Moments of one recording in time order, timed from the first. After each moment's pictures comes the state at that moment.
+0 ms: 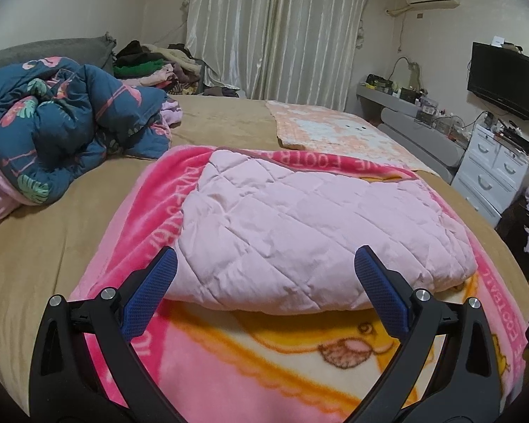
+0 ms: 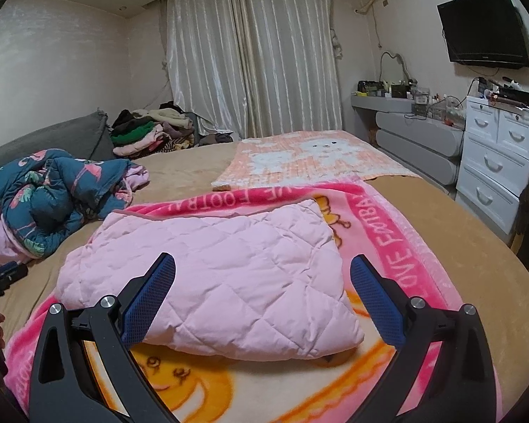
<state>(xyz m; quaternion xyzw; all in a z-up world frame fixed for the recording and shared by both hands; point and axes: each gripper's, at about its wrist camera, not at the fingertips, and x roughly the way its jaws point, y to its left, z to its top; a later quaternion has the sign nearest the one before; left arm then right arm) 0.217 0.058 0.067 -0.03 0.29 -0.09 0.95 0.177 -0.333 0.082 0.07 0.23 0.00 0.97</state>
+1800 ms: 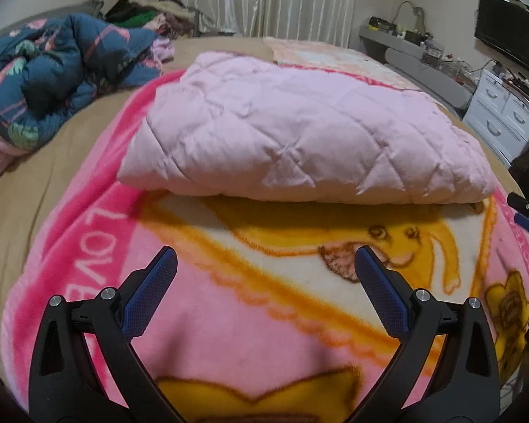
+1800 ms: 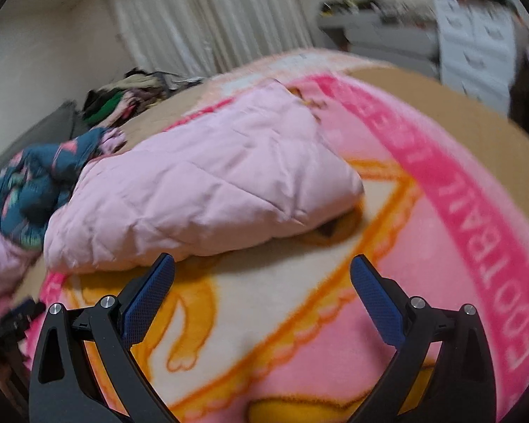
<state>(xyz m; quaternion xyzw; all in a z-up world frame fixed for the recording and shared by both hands) 0.194 0.026 -0.028 0.00 0.40 -0.08 0.91 0.168 -0.368 -0.048 0.21 0.37 -0.05 0.91</state>
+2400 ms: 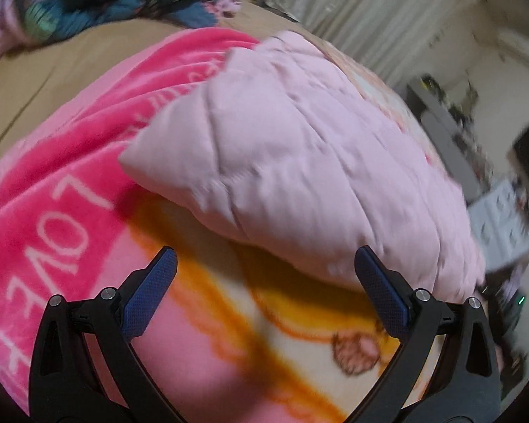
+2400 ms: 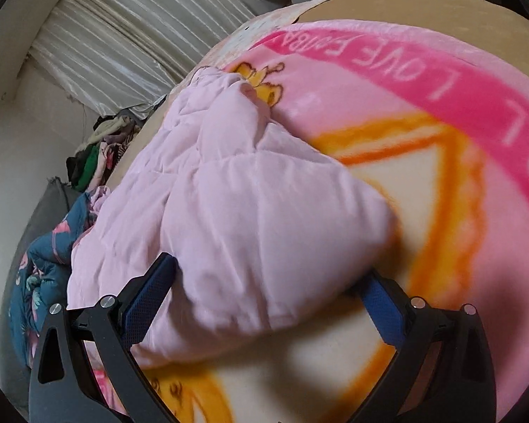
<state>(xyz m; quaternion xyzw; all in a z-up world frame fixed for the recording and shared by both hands) 0.270 0.099 -0.052 -0.24 0.43 -0.03 0.87 0.265 -0.411 -0.093 0.37 0.37 -0.05 0.85</state>
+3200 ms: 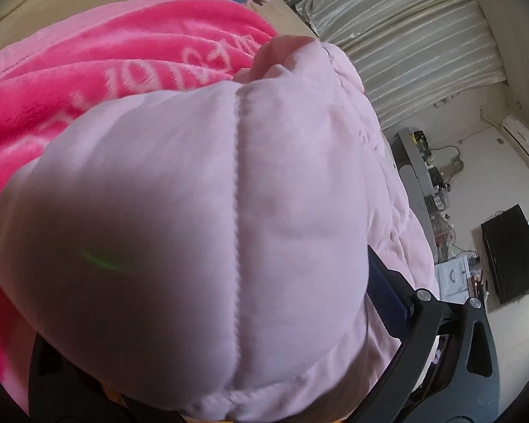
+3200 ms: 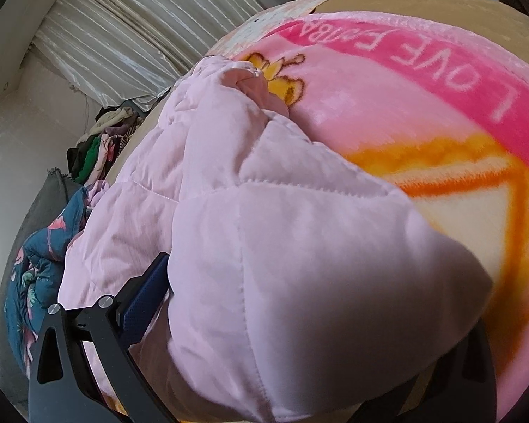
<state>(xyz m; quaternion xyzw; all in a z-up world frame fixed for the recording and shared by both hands) 0.346 0.109 -0.090 -0.39 0.41 -0.06 0.82 0.302 -0.411 -0.105 0.35 0.38 -0.04 0.86</state>
